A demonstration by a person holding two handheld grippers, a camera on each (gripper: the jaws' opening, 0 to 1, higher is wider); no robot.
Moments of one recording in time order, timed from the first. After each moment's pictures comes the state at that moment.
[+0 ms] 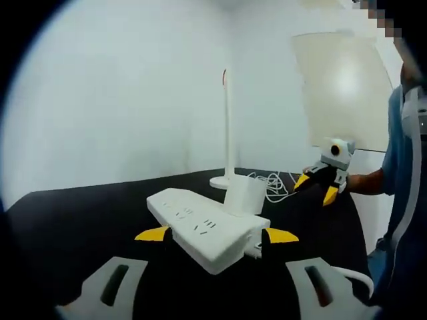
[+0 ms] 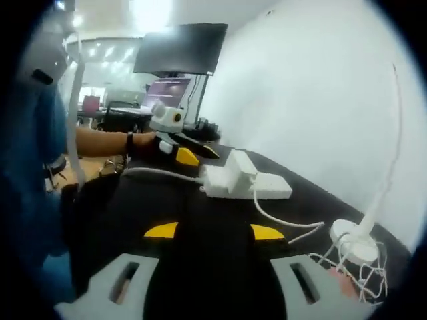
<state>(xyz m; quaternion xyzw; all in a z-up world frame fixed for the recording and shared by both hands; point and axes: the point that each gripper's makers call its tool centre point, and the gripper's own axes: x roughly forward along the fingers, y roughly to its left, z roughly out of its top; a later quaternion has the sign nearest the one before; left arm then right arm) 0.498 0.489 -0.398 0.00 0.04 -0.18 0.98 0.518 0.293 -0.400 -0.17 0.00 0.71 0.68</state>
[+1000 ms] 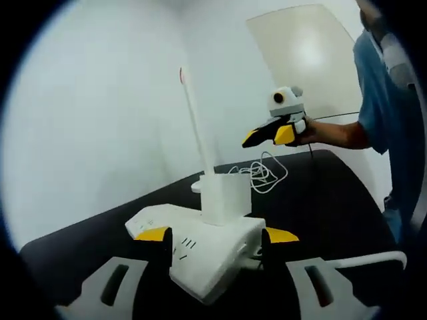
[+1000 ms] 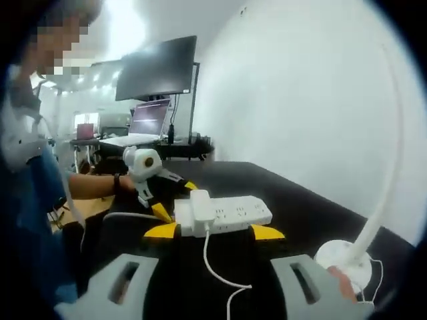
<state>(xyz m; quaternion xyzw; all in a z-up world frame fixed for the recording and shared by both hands) 0.519 0.450 -0.405 0.12 0.02 -0.24 0.96 0.573 0.329 -0.340 -0.12 0.04 0.72 0.68</state>
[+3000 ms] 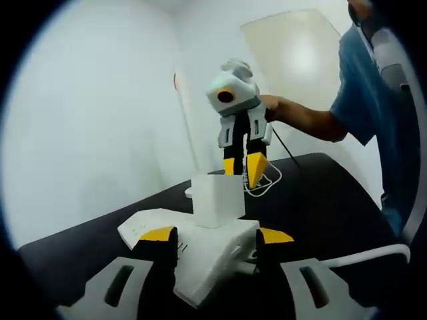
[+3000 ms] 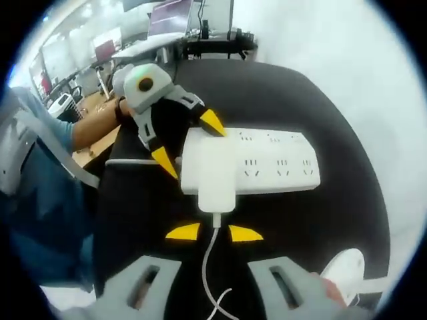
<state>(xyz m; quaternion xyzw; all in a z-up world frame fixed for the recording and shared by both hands) 0.524 0.446 -0.408 0.12 0.00 -0.27 0.96 0.558 0.377 -0.404 -0.40 0.27 0.71 0.51</state>
